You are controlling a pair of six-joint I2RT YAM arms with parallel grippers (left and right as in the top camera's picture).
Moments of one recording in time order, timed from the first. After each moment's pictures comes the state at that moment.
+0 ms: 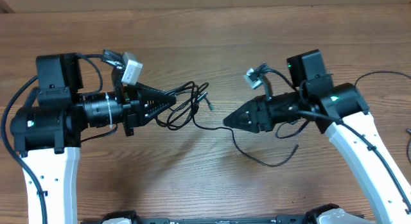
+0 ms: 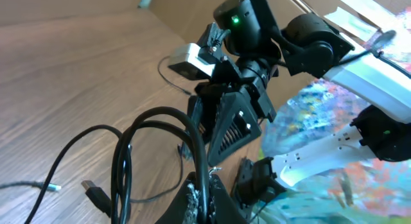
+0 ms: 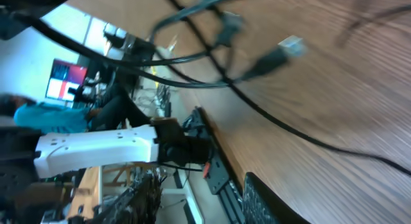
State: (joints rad) left arm 0.07 1.24 1.48 -1.22 1.25 0.35; right arm 0.35 1.37 1.28 -0.97 -1.07 0.04
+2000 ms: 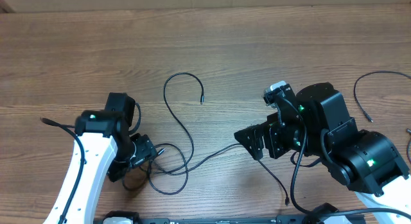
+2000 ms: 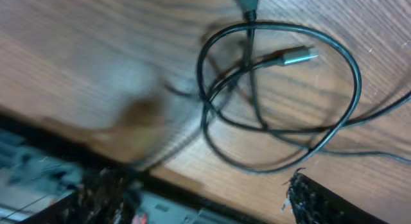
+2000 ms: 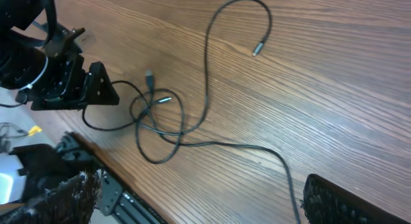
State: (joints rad) left arm -0.08 1.29 0.95 -1.33 0.05 -0.67; right arm 0.52 1.06 1.28 -1.09 -0.32 0.20
